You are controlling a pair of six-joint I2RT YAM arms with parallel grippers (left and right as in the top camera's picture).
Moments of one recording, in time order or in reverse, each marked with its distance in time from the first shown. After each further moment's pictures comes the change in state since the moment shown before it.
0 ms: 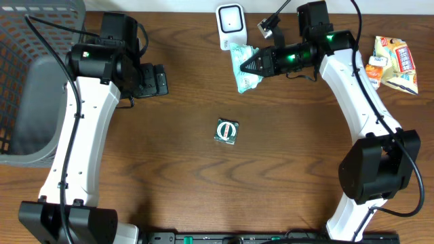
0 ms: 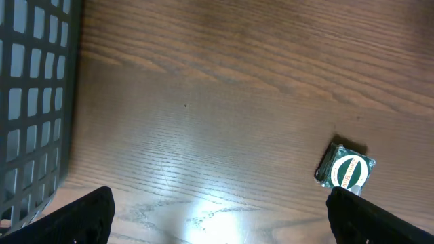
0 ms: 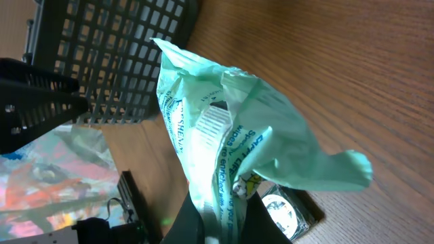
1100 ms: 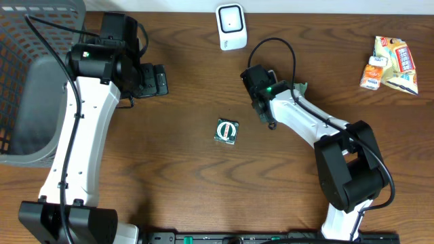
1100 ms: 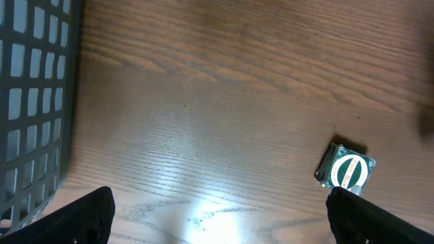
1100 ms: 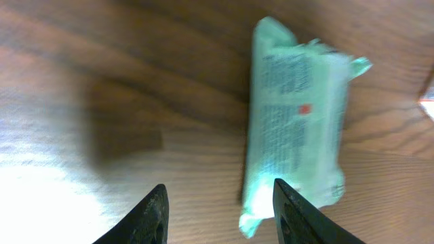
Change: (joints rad) left arm 0.000 0.000 0.000 0.000 0.000 0.000; right arm 0.280 0.007 -0.468 0.200 1.417 0.093
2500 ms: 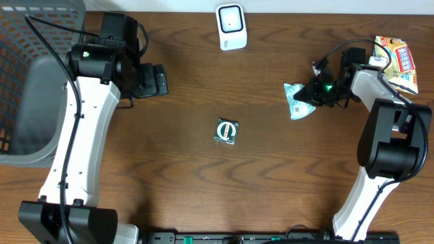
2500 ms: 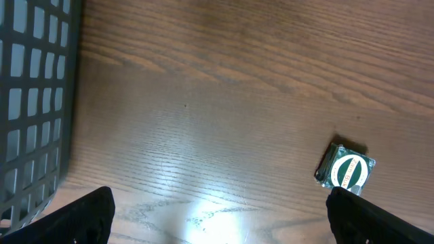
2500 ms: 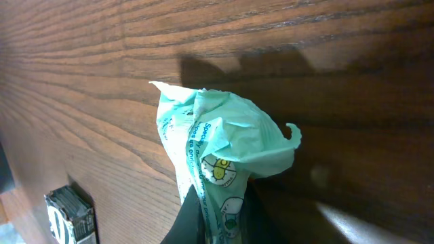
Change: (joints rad) left arm 0.000 0.000 0.000 0.000 0.000 0.000; right arm -0.620 0.191 0.151 -0.006 -1.143 -0.107
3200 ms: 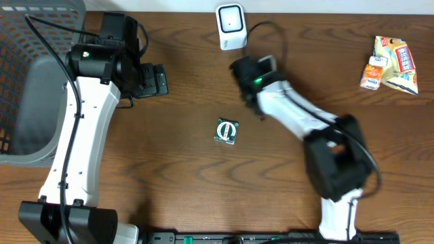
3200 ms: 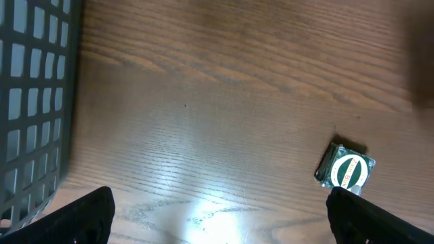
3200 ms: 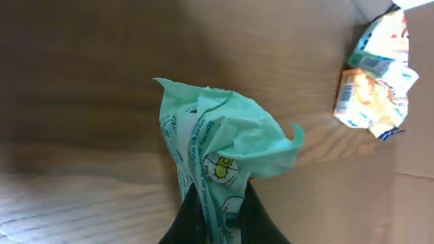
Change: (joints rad) left arm 0.000 0.000 0.000 0.000 0.000 0.000; right arm 0.663 -0.077 0.009 -0.031 1.427 0.208
